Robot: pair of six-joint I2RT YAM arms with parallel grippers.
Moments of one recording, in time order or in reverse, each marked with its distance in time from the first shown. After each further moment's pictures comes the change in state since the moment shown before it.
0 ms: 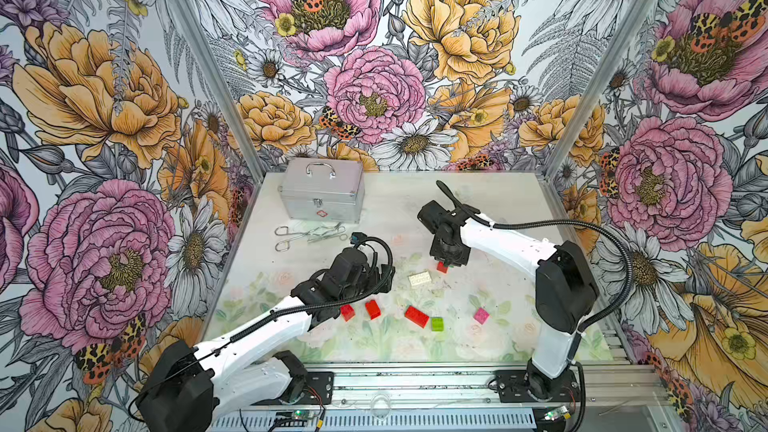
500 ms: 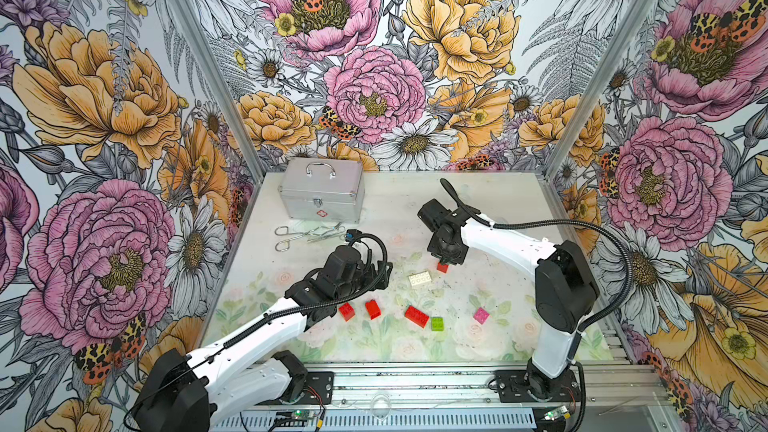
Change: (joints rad) left arm 0.043 -0.038 0.000 0.000 0.030 0.000; right arm -0.009 0.000 -0.003 0.072 -0.028 0.061
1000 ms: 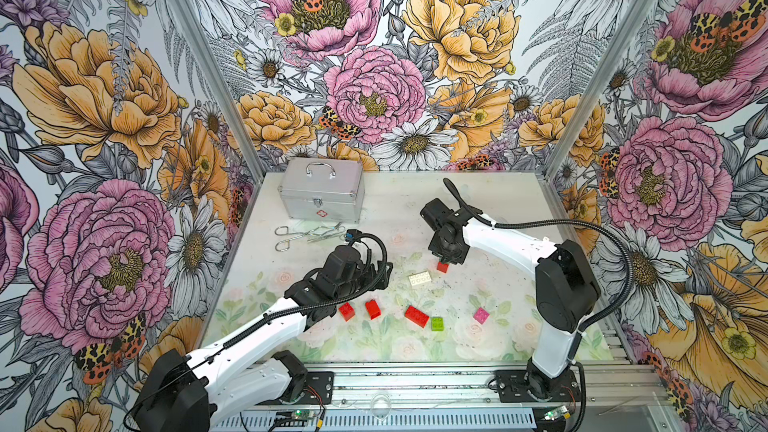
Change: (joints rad) left arm 0.001 0.001 0.000 0.000 0.014 0.000; right arm -0.018 -0.002 -0.025 0.035 -0.012 0.004
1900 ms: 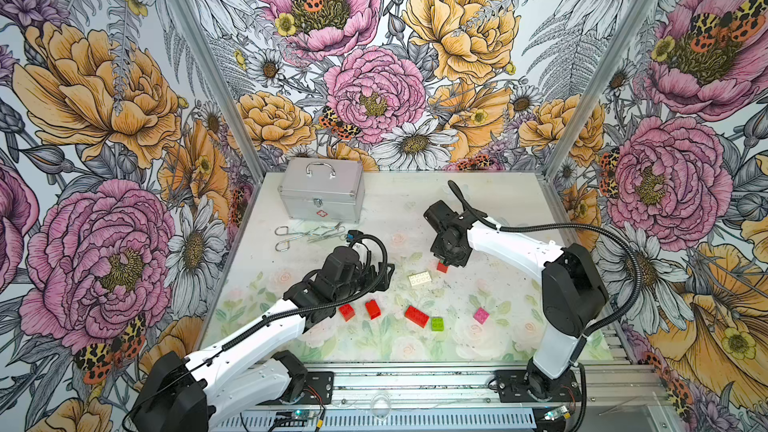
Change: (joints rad) left arm 0.000 -0.021 -0.018 0.024 0.031 0.015; right arm 0.000 -0.044 -0.057 0.030 -0.033 0.014
